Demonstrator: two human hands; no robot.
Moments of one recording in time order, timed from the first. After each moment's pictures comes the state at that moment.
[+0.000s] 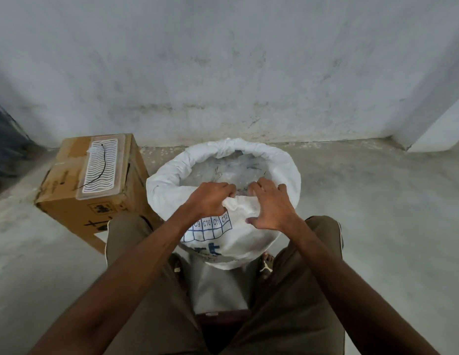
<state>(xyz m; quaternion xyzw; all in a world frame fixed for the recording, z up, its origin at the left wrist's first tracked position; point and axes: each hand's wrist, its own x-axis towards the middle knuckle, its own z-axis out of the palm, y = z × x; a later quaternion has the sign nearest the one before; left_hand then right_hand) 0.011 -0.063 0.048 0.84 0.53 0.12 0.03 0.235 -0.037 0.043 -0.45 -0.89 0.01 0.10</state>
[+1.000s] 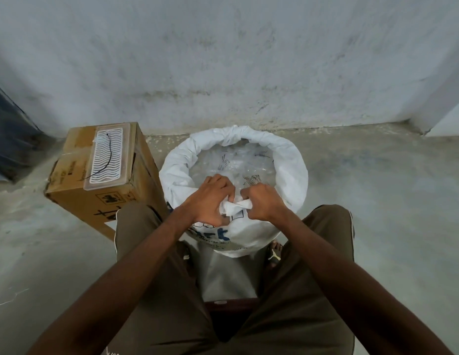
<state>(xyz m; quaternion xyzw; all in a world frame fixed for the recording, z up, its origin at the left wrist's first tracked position) -0.009 -0.085 0.020 0.86 0.49 0.16 0.07 0.195 -0.036 0.019 -0.42 -0.90 0.08 0.04</state>
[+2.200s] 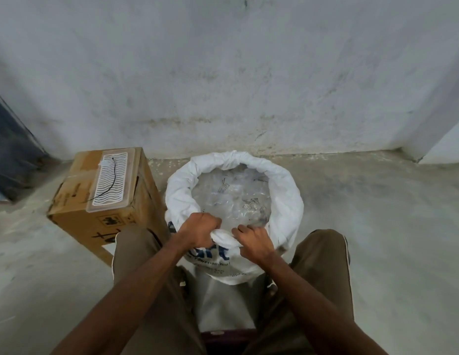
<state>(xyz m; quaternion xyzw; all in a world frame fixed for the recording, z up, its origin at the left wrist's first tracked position) -0.018 -0.089 0.009 0.80 0.60 -0.04 0.08 0.189 -0.073 -0.017 -0.40 -0.92 -0.02 0.00</state>
